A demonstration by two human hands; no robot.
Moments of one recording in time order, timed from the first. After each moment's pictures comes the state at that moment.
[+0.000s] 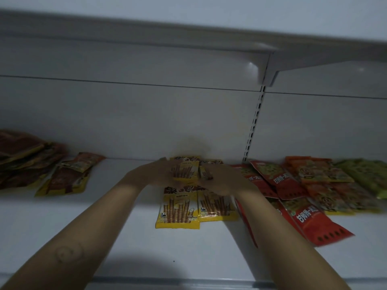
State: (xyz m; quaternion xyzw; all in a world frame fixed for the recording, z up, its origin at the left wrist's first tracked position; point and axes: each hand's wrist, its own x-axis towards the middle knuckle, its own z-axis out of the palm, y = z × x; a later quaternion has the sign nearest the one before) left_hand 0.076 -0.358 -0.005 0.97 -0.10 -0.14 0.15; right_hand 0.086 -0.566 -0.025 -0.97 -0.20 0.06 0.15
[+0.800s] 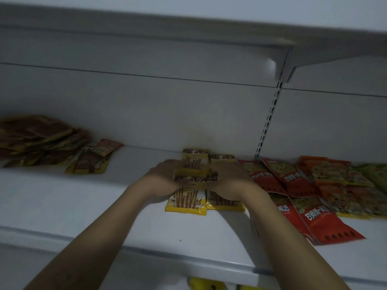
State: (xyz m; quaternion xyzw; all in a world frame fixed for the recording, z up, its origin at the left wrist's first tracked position) left_hand 0.026 -0.351 -0.038 0.96 -0.05 -0.03 0.26; right_hand 0.039 -0.558 -0.010 -0.97 -0.20 0.06 0.12
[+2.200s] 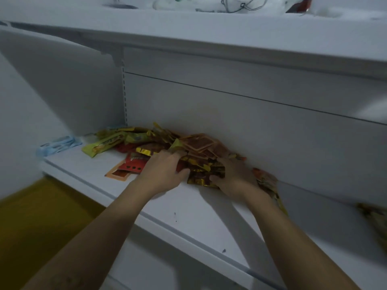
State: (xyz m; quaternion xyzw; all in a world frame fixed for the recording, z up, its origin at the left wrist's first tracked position) left_hand -0.080 0.133 -0.010 0.97 0.07 0.17 0.12; right_hand 0.011 -0.062 -0.004 -0.94 -0.30 -0.03 0.15
